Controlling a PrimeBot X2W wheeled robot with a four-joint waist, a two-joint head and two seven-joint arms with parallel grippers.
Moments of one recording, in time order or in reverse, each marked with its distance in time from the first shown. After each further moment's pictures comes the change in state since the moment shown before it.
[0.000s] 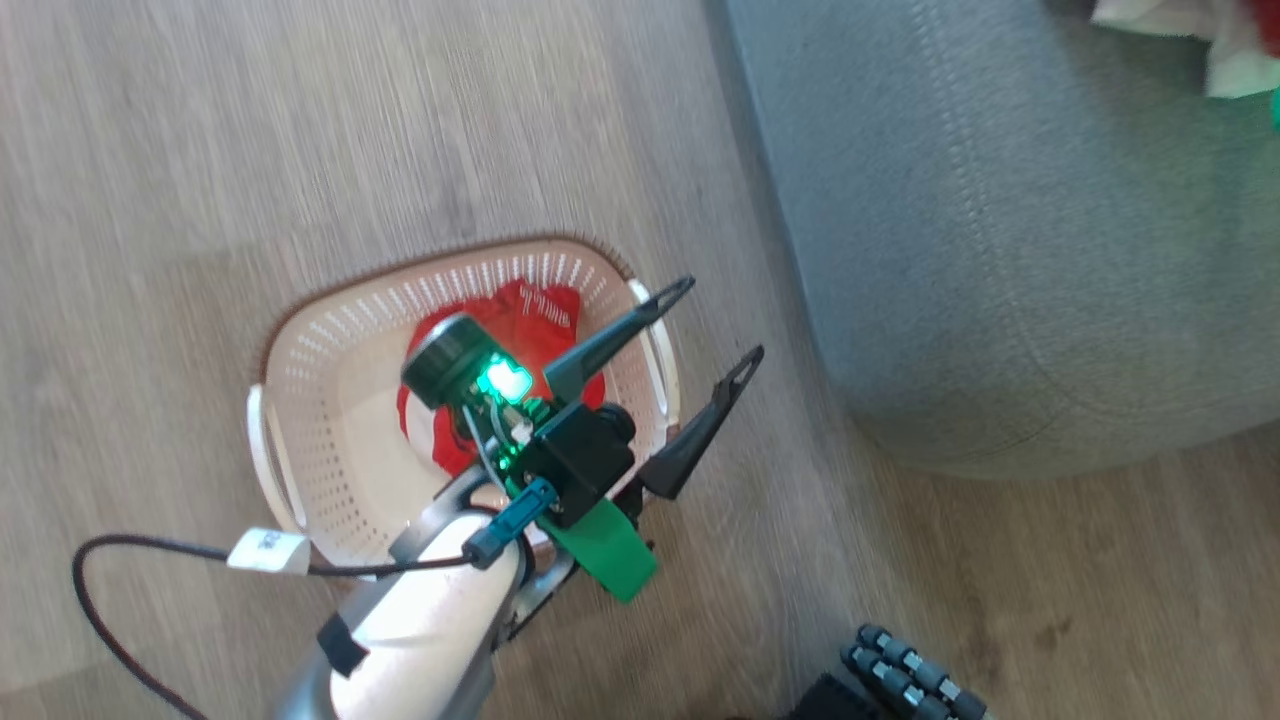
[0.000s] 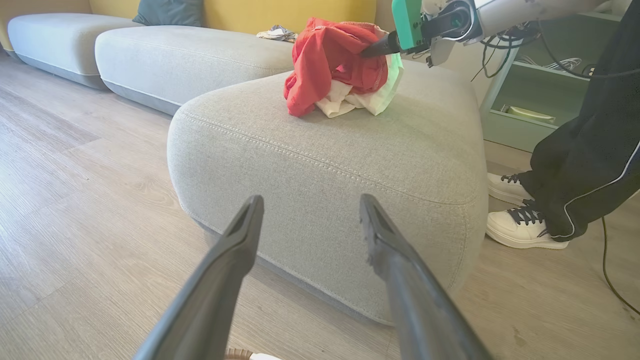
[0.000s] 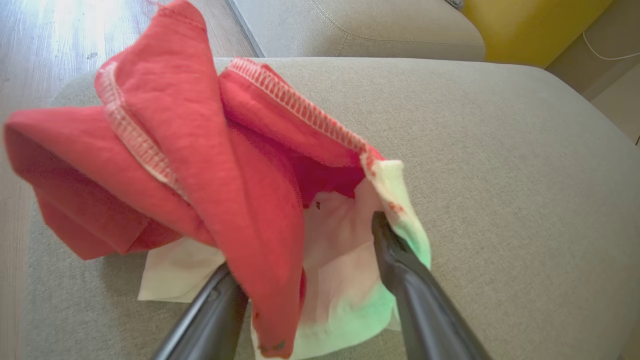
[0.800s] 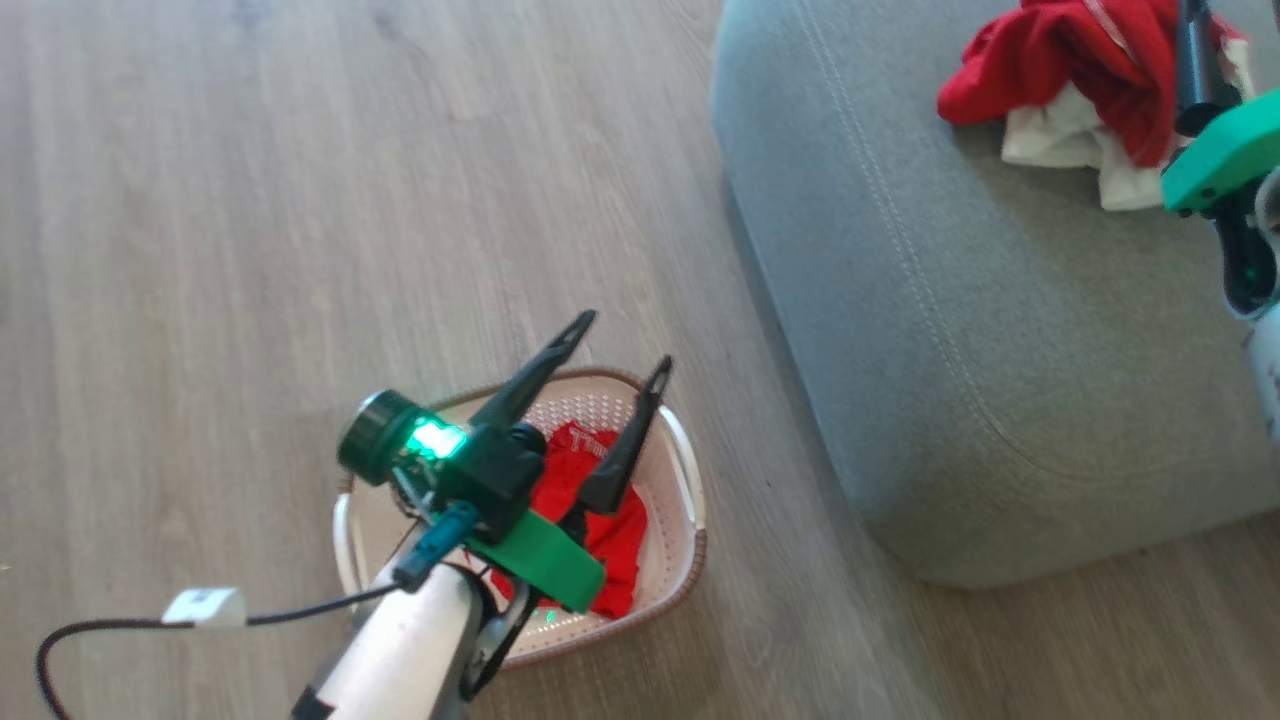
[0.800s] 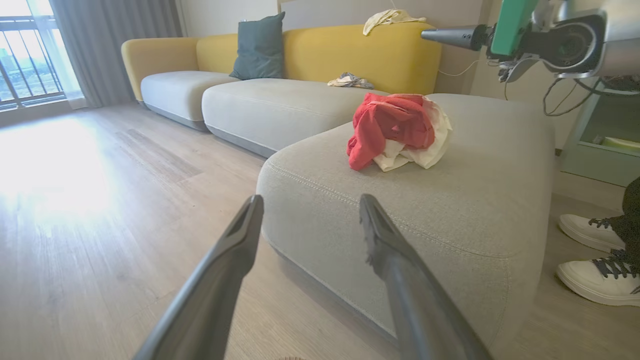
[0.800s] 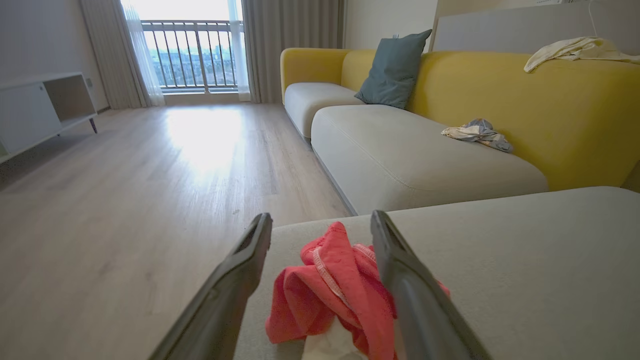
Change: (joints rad) left arm 0.156 -0.051 0.153 0.000 -0.019 0.040 0.000; right arm 0.273 -0.023 0.550 -0.340 0.584 0.000 -0.123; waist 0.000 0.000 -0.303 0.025
